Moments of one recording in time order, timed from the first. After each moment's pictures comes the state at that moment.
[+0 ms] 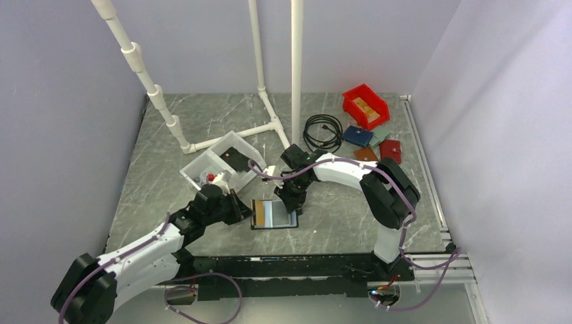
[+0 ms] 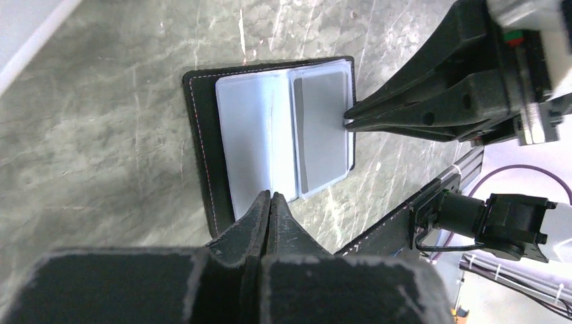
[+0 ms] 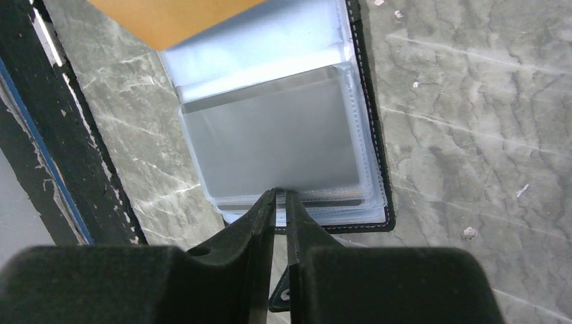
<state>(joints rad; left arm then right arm) -0.63 0.90 0.25 0.05 0.19 -0.92 0.76 1.84 1.17 -0.65 -0.53 -0.42</state>
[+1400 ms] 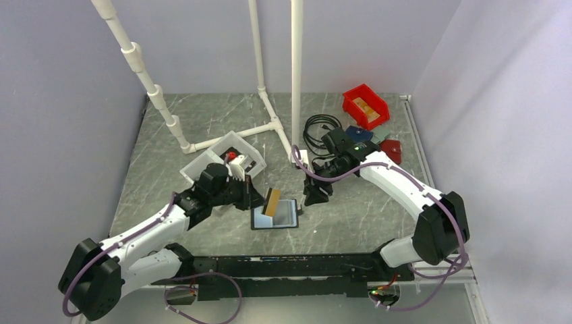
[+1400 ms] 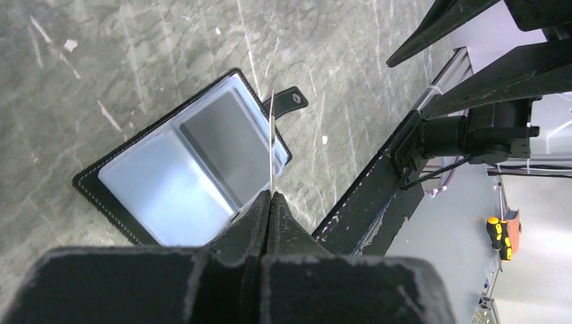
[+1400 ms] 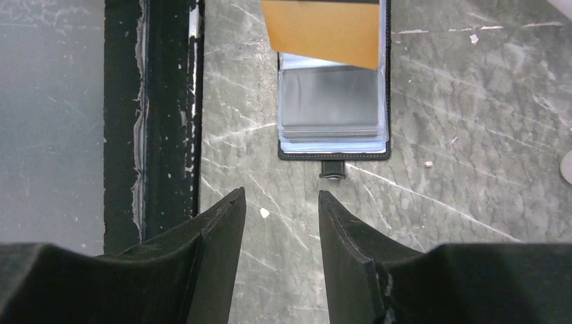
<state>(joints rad) -0.63 1.00 0.51 -0.04 0.41 -0.57 0.56 1.43 1.12 -0.90 -0.82 -0.79</state>
